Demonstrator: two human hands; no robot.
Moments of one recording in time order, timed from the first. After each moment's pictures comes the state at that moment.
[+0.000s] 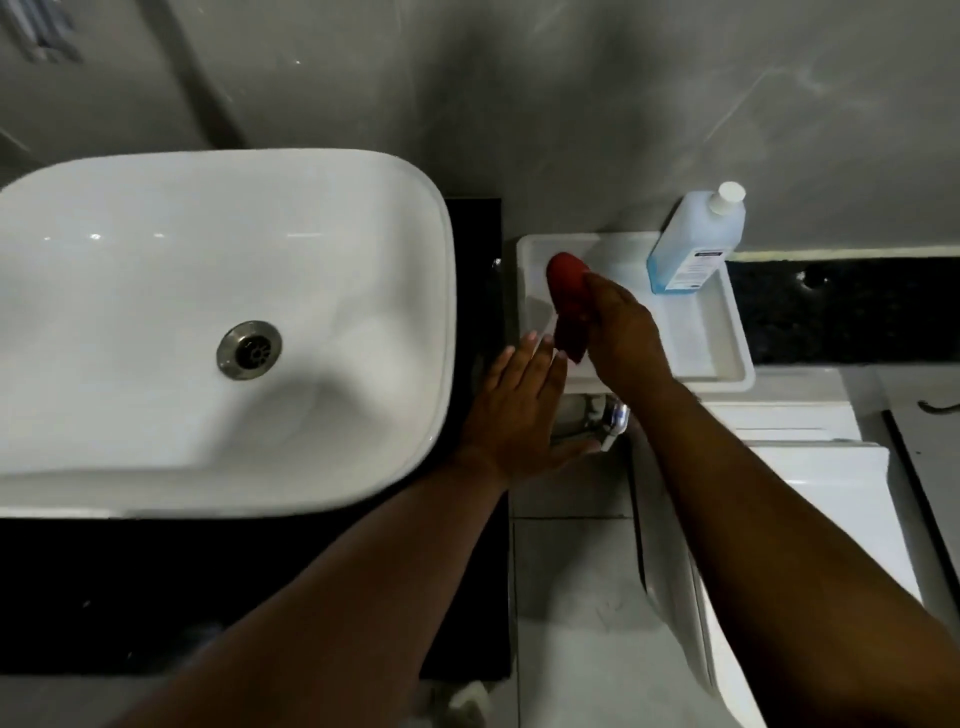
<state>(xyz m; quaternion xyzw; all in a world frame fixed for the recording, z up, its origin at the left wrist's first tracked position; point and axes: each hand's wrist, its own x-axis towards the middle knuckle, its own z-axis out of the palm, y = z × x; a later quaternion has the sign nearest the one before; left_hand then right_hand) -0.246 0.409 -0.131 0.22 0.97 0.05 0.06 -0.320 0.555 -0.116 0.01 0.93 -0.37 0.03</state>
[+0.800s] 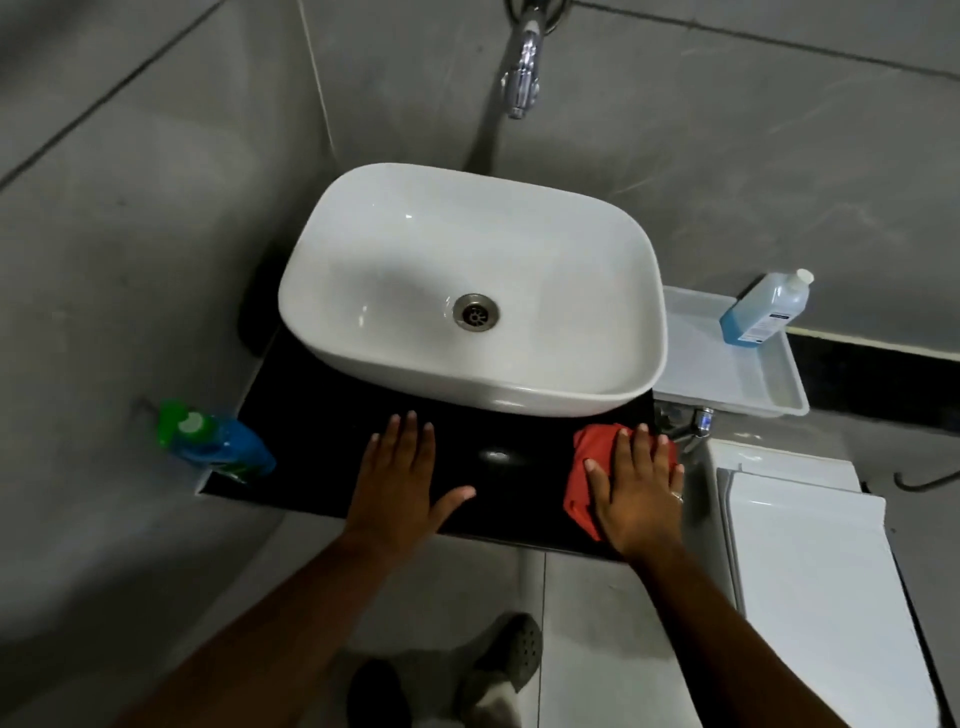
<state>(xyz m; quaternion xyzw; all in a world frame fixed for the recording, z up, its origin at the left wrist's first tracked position) -0.034 0.107 -0.107 0.01 0.99 0.09 0.06 -0.077 0.386 -0.107 0.03 1.00 -0.07 0.06</state>
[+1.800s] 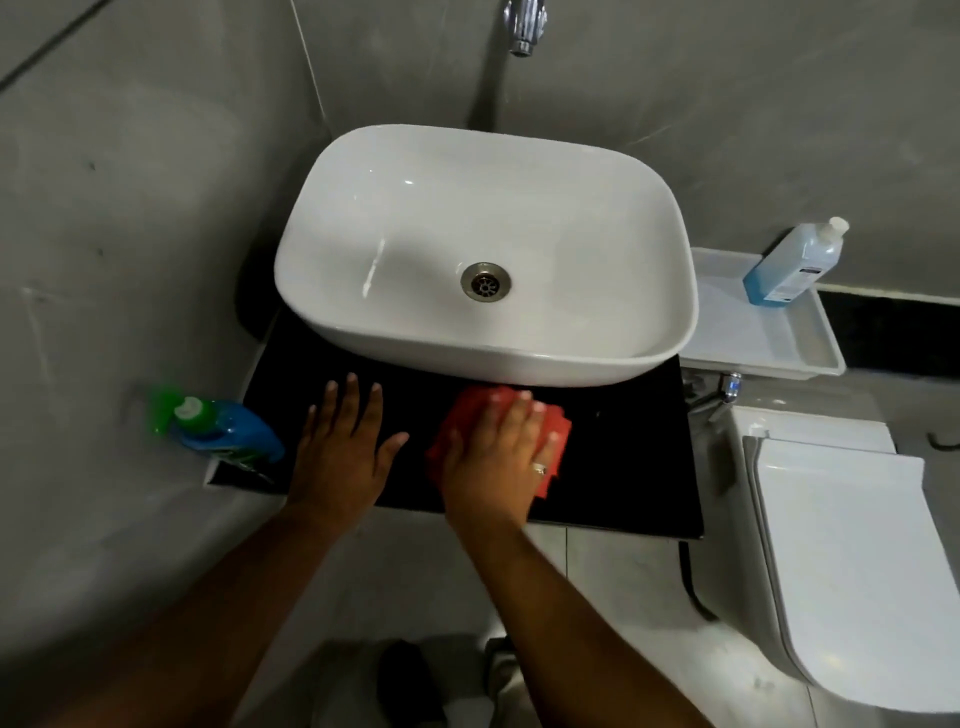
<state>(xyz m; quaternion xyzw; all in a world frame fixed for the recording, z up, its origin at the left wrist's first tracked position) -0.038 0.036 -0.109 -0.03 0.99 0.10 0.05 -0.050 0.197 -0.131 0.05 0.99 -0.10 0.00</state>
